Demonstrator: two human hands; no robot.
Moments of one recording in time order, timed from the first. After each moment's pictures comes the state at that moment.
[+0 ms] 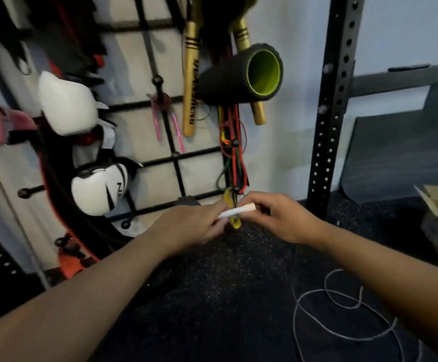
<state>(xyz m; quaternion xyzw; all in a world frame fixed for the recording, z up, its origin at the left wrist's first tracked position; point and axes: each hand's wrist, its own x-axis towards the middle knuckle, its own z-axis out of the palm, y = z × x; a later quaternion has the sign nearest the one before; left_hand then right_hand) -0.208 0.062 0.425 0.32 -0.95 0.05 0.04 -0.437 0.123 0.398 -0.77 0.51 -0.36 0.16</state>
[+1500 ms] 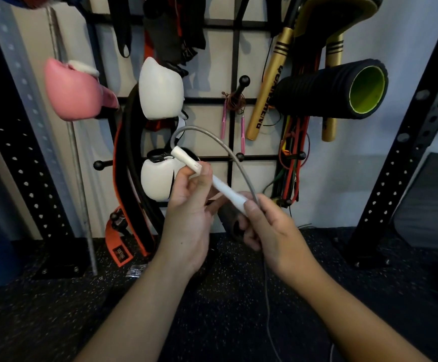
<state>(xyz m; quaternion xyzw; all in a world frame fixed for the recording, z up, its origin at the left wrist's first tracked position) -0.097 0.079 0.442 0.24 -0.44 -0.58 0.65 -0.245 0.112 0.419 -0.61 0.42 -0.55 0.38</state>
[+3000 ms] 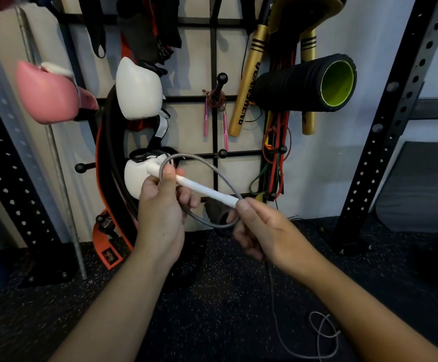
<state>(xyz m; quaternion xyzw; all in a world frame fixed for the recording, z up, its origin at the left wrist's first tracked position) -0.105 0.087 0.450 0.29 -0.38 -0.54 0.70 -0.276 0.139 0.427 -0.66 0.45 -0.46 0.39</state>
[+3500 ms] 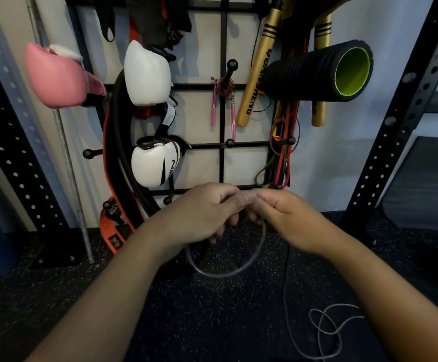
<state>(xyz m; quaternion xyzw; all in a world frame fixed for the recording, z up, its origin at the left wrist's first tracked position) -0.096 0.104 0.461 0.41 -0.81 -0.34 0.23 -0.299 0.126 0.437 -0.79 0.50 -0.30 0.21</state>
